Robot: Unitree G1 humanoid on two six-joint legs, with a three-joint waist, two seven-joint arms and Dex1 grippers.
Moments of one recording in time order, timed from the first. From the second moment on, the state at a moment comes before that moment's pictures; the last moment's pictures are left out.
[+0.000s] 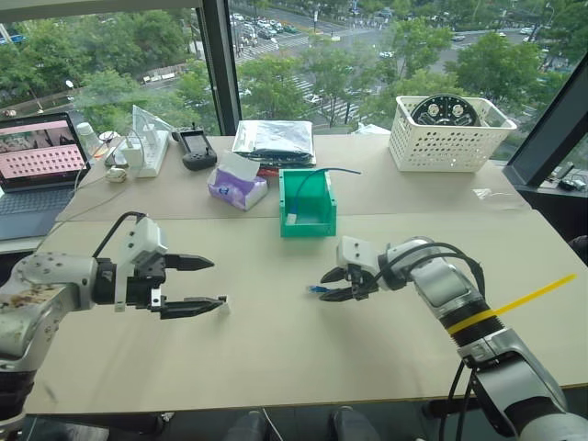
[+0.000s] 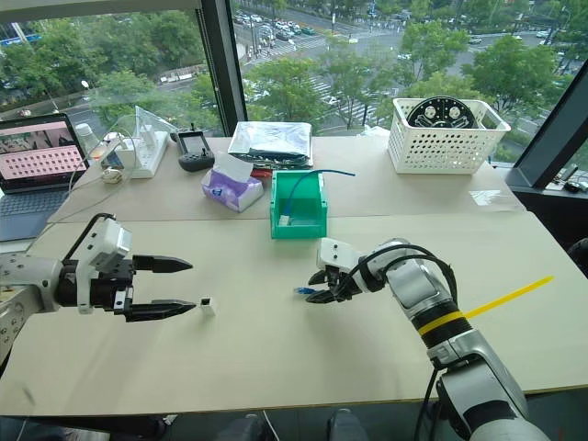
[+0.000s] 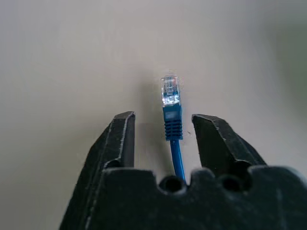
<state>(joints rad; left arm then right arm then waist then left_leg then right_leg) -0.25 0.99 0.17 -0.31 -0.62 0.65 -1.21 -0.74 -0.52 0.37 0.30 0.01 0.29 1.26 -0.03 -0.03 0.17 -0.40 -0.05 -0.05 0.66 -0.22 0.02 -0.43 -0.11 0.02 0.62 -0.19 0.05</state>
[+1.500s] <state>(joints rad) -0.84 0.33 -0.45 0.48 0.01 0.35 -1.13 -0.07 -0.88 -0.22 -0.50 0.42 0.73 0.91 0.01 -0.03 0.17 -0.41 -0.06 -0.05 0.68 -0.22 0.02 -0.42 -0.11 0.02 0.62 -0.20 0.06</state>
